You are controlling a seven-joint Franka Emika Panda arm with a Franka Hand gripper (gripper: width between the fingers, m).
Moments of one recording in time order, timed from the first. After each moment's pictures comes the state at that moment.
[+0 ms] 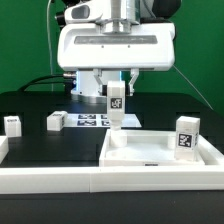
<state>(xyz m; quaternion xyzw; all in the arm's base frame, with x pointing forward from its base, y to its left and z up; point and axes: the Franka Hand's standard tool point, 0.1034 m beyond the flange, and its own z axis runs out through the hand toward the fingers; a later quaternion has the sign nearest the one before) 0.532 -0.006 0.110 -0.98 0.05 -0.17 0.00</state>
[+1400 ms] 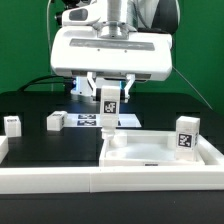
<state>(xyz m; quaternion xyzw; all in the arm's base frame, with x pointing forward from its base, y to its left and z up) 0.571 -0.016 0.113 -0.96 0.03 -0.28 -0.03</state>
